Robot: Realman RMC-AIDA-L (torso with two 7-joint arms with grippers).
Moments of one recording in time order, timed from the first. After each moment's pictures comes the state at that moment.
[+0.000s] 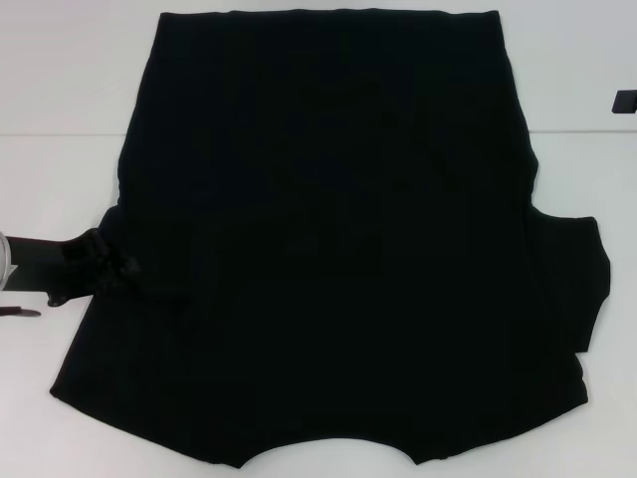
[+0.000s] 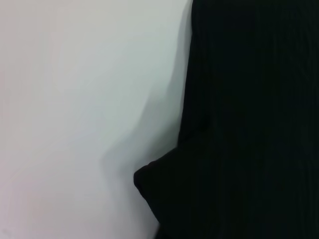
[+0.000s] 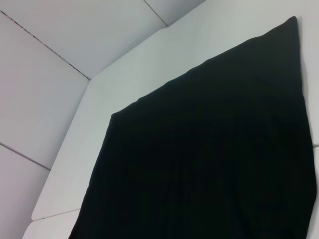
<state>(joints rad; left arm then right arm) -0.70 -1.98 0.41 0.59 2.58 1.21 -2.72 0.70 1.78 -0.55 -0.66 -2.17 -1.38 2.45</state>
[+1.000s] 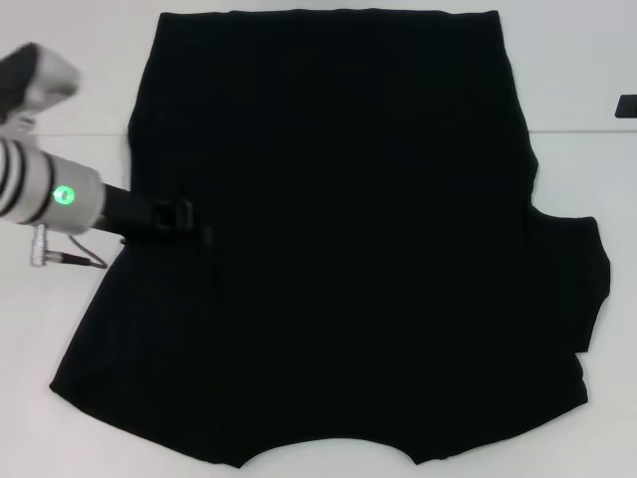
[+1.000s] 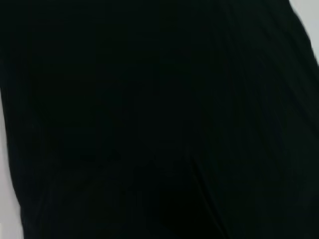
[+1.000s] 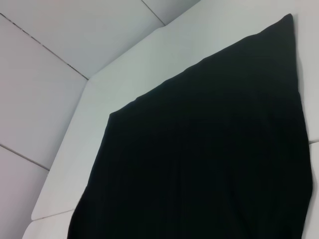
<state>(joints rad) -0.86 -2.00 0.65 0.60 2.59 1.21 -2.53 0.69 1.78 -0.55 -0.66 -2.17 -1.39 2.45</state>
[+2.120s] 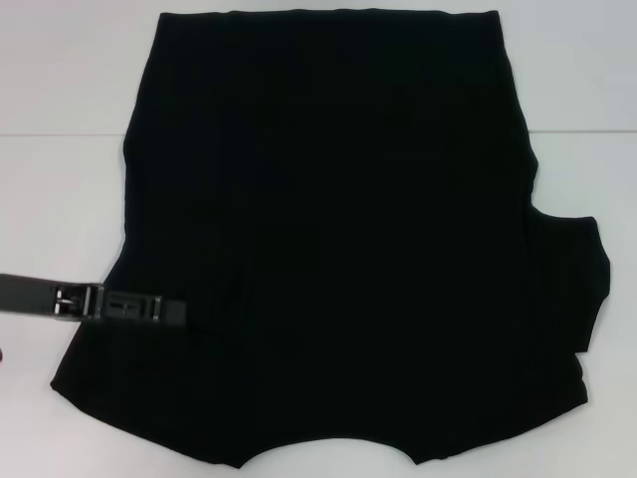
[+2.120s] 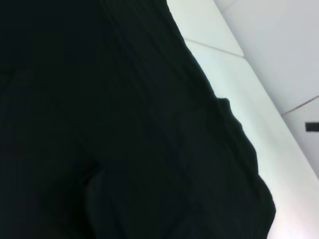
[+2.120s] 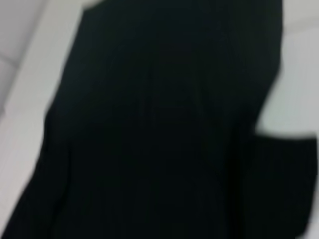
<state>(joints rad) -0.63 -1.99 0.41 0.82 2.46 1.80 -2.18 0.66 1.73 -0.55 -0.69 -2.38 -1.64 2.45</state>
